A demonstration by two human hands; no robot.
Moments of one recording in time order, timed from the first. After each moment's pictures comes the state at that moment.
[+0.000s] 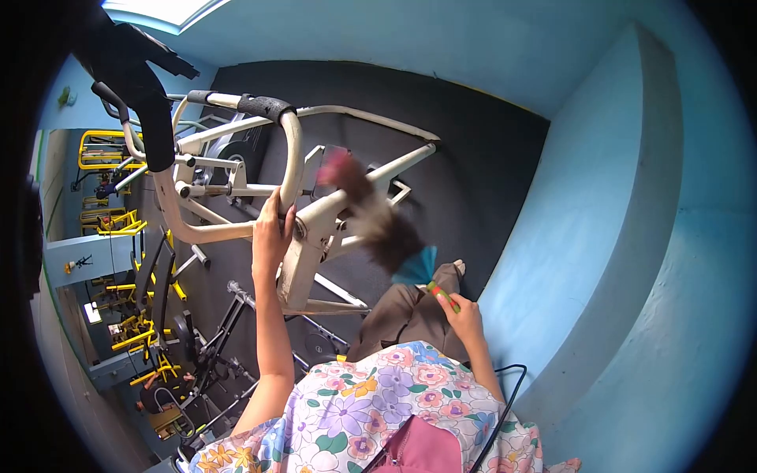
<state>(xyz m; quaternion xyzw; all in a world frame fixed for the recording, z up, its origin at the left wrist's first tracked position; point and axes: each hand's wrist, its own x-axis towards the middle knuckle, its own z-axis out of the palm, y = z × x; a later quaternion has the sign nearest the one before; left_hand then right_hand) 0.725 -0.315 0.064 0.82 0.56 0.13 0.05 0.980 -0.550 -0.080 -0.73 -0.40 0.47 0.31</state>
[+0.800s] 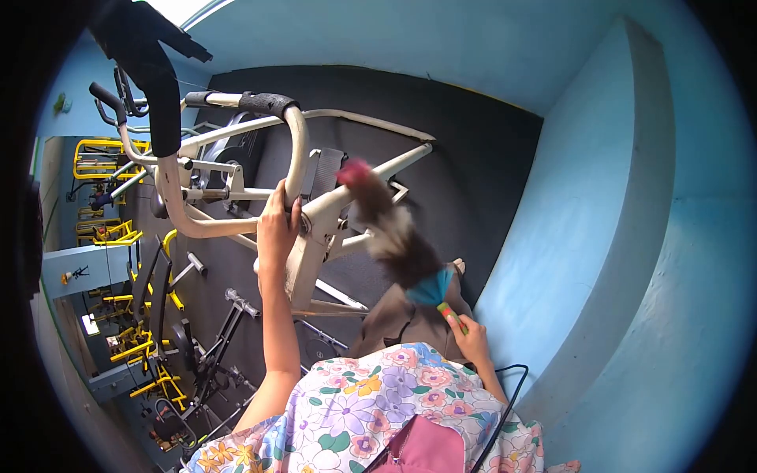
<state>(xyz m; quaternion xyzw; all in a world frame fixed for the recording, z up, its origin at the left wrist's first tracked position) 0.722 -0.316 0.061 0.81 0.57 0.11 0.02 0.964 -0.619 -0.081 -0.73 -0.35 0.52 0.28</state>
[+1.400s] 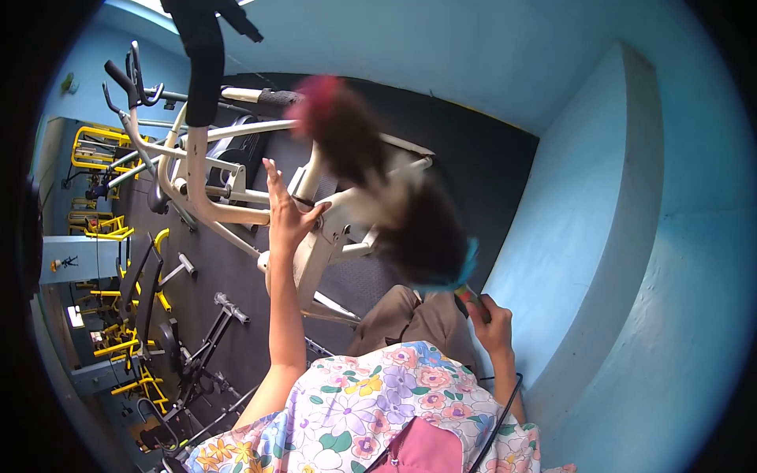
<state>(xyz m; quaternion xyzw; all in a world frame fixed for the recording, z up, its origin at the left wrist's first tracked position) 0.719 -0.314 0.068 0.77 0.58 0.23 0.11 0.995 -0.568 0.006 -0.73 -0.45 0.36 0.37</state>
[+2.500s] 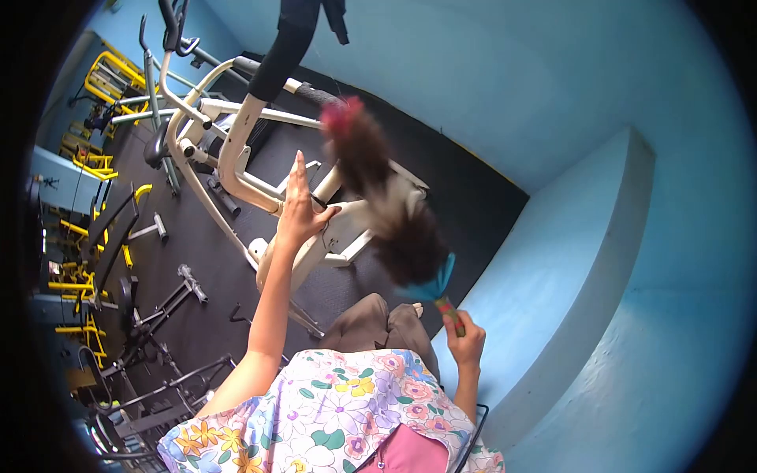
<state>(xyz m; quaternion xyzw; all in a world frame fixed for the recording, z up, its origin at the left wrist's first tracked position) 0.714 -0.316 0.070 0.77 0.57 0.27 0.09 0.993 -0.543 0.005 -0.73 -0.52 0.28 0.35</state>
